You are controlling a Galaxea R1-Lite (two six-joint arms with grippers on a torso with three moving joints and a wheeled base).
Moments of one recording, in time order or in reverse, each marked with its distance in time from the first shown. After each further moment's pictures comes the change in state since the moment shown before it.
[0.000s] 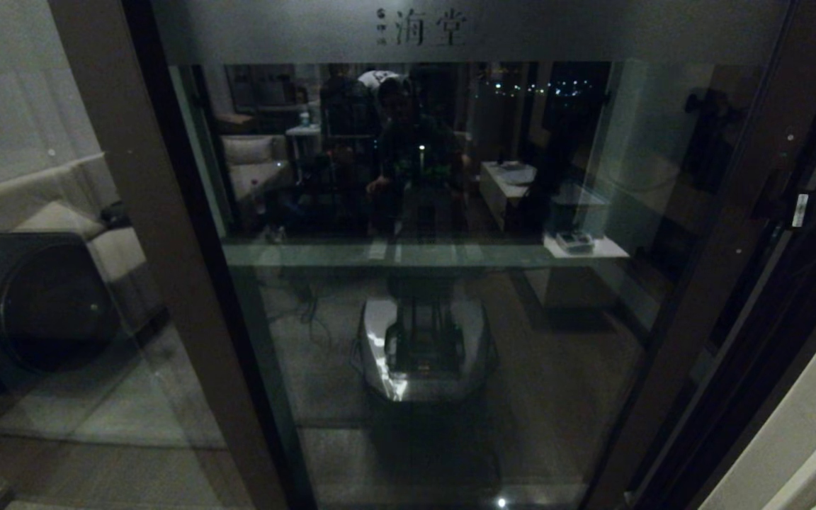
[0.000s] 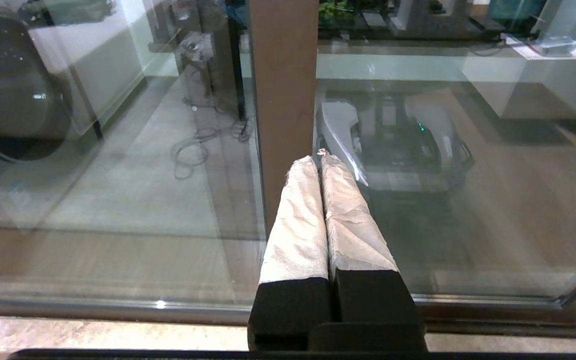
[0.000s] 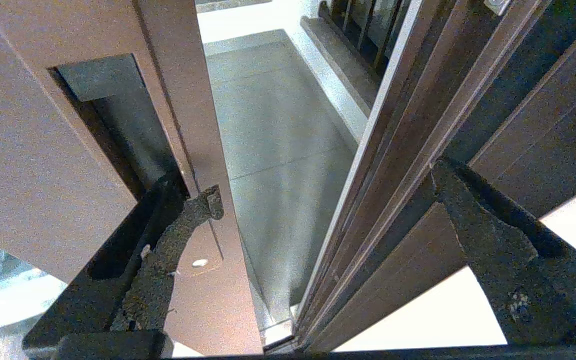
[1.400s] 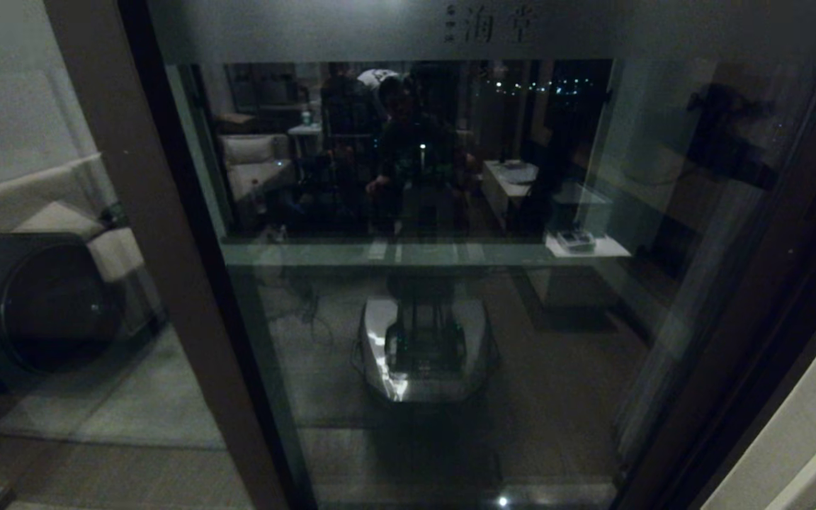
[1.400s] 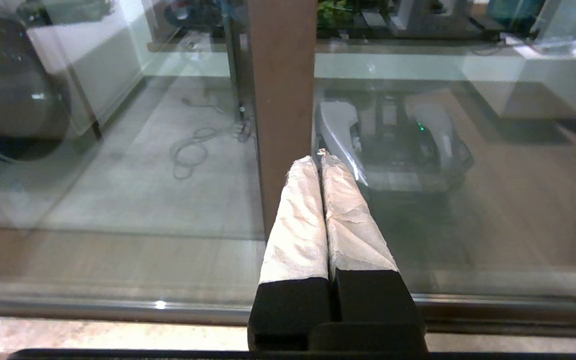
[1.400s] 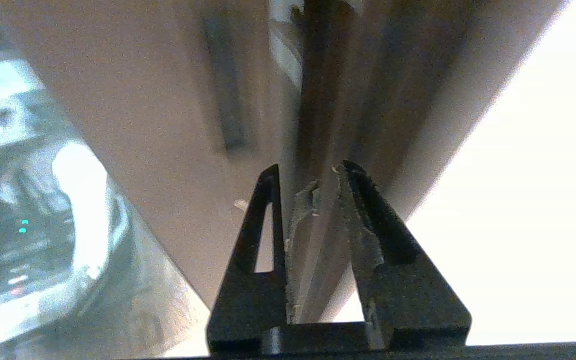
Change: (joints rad) left arm 0.000 0.000 0.000 0.000 0.000 0.000; right arm -0.119 -0.081 0.078 -0.011 0.075 -0.002
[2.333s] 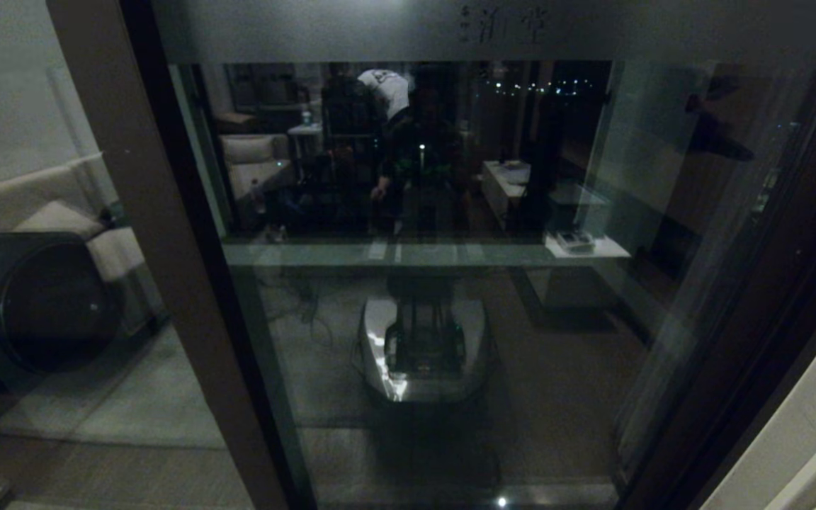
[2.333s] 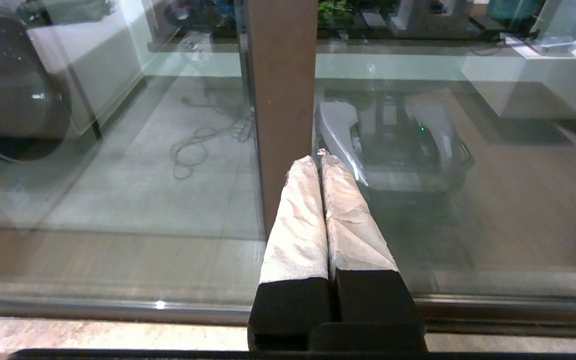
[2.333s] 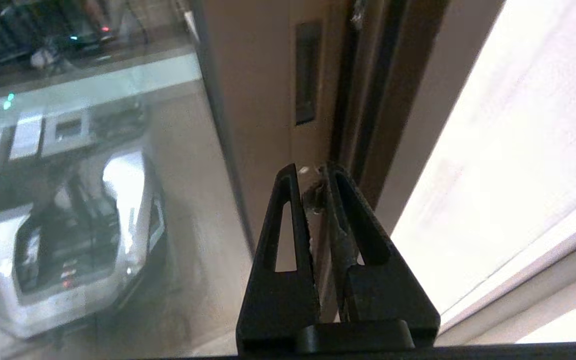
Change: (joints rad) left arm 0.000 0.000 0.000 0.000 0.000 0.000; right arm 0.011 -0.198 0.119 0.020 0.049 0.038
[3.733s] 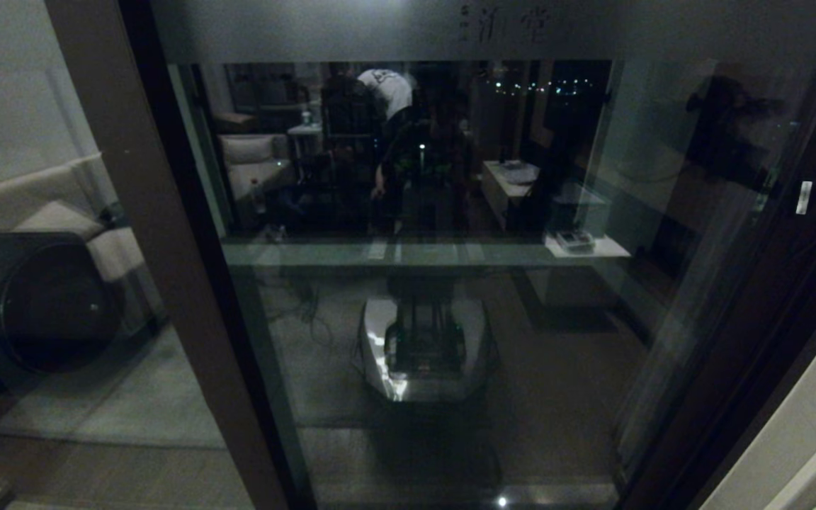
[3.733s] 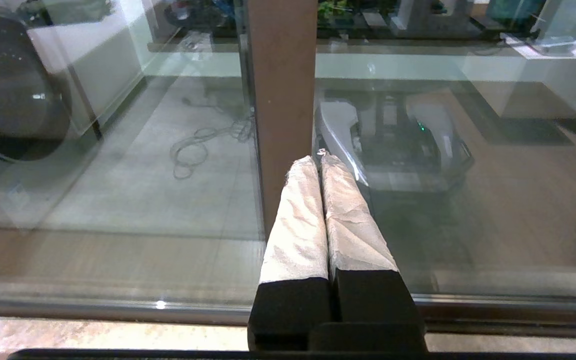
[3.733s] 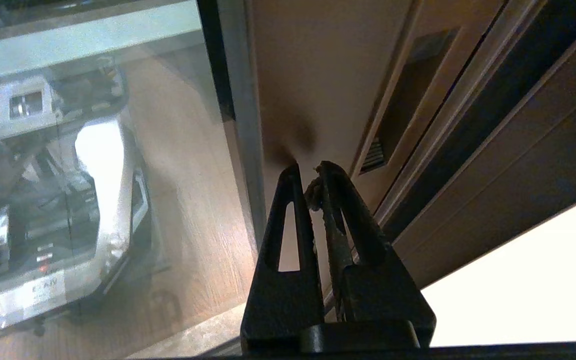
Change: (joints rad) left arm 0.000 0.000 0.000 0.000 0.000 0.000; right arm 0.133 0.302 -0.354 0.176 -0.147 -0.003
